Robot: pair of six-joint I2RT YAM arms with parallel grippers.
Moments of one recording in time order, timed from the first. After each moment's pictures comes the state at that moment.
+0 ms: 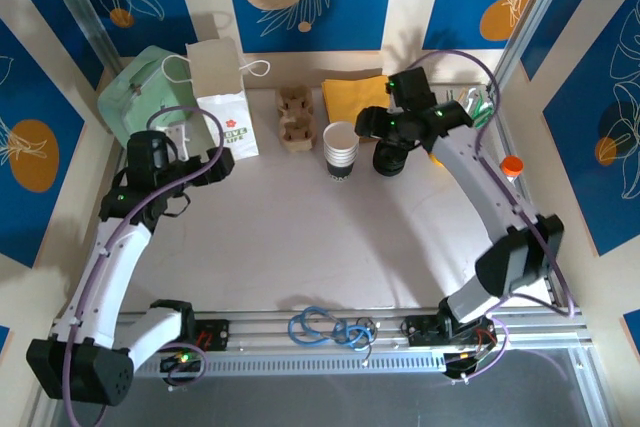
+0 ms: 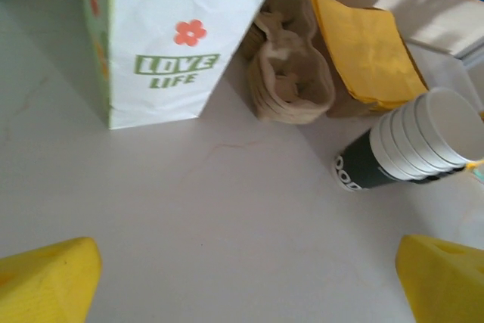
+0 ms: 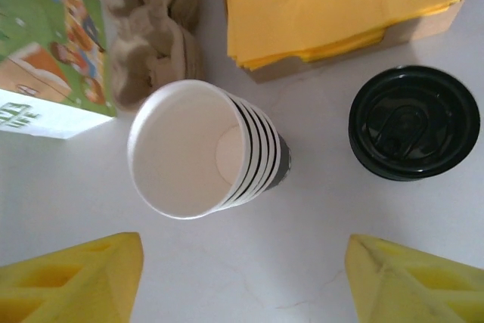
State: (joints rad) left arm -0.11 1.01 1.01 -0.60 0.27 -0.34; right arm 0.39 1.60 1.65 -0.94 -0.05 0.52
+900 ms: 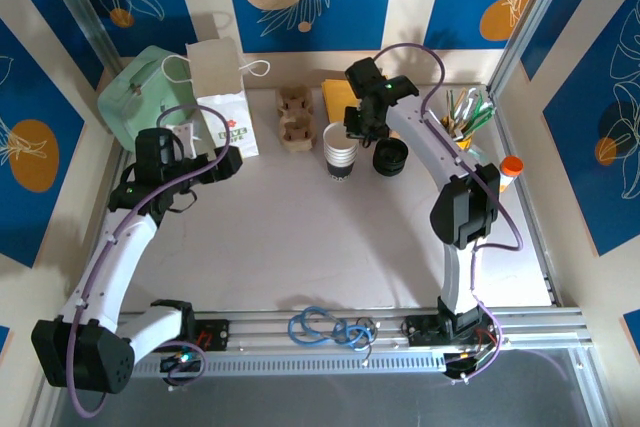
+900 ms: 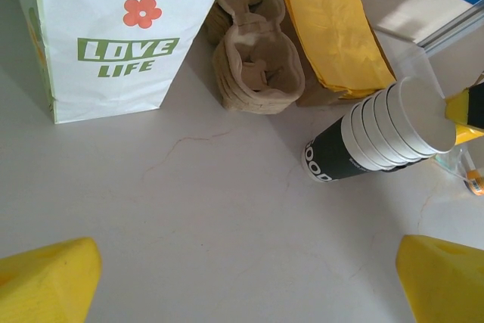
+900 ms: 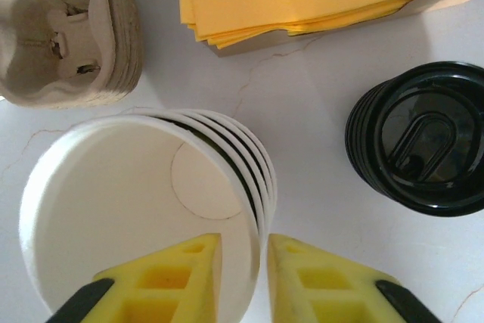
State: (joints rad) left arm -0.12 1.07 0.98 -0.51 0.36 -0.37; right arm 0.46 1.99 2.00 -1.16 0.06 0.50
